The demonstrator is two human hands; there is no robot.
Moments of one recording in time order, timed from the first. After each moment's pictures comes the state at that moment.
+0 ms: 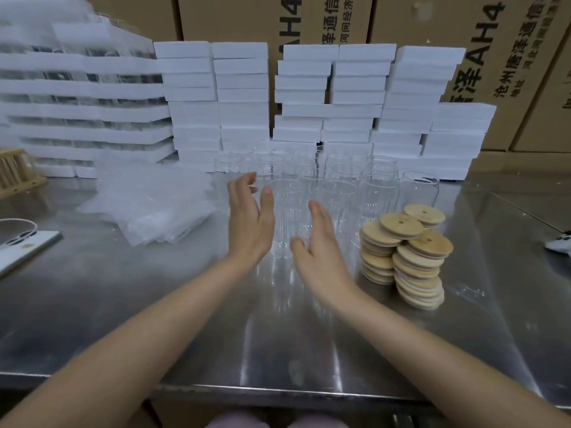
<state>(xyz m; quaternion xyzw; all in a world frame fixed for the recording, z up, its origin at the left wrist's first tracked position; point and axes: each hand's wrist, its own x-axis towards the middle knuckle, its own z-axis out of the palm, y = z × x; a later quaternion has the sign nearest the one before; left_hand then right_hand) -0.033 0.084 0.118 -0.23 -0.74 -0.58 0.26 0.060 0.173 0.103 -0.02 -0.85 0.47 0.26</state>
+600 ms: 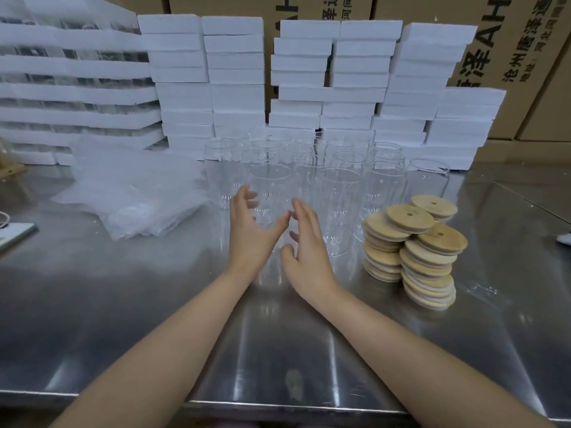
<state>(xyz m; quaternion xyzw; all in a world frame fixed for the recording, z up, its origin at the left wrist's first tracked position) -0.065 0.097 0.051 -0.22 -0.72 -0.62 0.21 0.021 0.183 0.052 0.04 -0.84 0.45 0.30</state>
